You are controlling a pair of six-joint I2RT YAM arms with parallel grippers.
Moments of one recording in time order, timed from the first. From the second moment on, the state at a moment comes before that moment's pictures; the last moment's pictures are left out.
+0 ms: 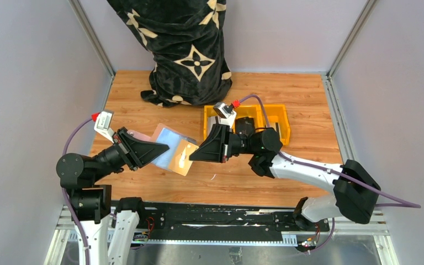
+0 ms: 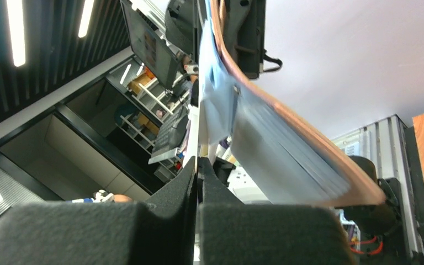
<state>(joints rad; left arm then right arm) 0.07 0.42 0.91 -0.16 1.06 -1.07 0.97 1.36 0.80 1.16 -0.70 1.28</state>
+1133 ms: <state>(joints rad) 0.07 0.47 1.03 -0.40 1.08 -0.70 0.32 1.41 1.23 -0.67 0.07 0.12</state>
